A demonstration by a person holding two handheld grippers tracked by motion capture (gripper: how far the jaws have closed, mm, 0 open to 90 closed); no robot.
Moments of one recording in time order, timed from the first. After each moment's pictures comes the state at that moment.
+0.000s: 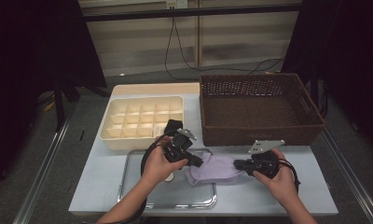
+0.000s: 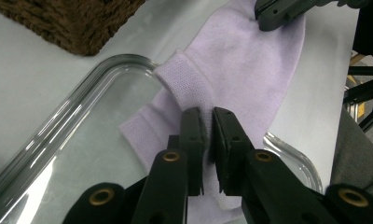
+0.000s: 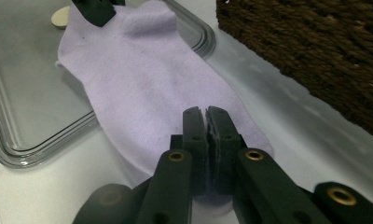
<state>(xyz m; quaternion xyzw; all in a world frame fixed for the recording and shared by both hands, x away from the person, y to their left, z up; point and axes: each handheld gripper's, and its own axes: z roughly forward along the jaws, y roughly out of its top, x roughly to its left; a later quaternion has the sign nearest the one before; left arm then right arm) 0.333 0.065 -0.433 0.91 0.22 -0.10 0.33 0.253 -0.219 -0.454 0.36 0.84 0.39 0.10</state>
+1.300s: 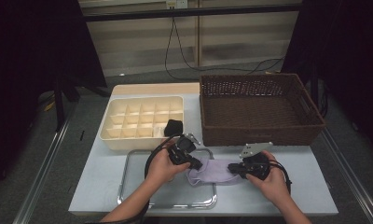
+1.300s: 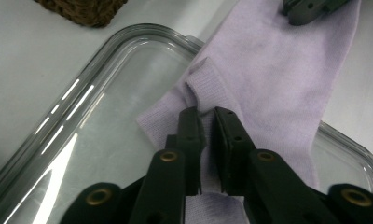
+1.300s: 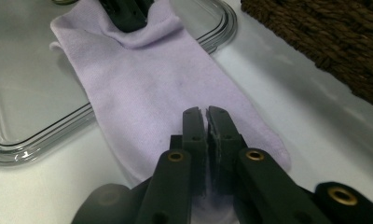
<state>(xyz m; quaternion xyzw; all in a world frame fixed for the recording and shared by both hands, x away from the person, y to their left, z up) 0.336 0.053 -0.457 0.93 0.22 -0.07 0.29 0.258 -0.203 -0.469 0.34 0.86 0.37 0.09</state>
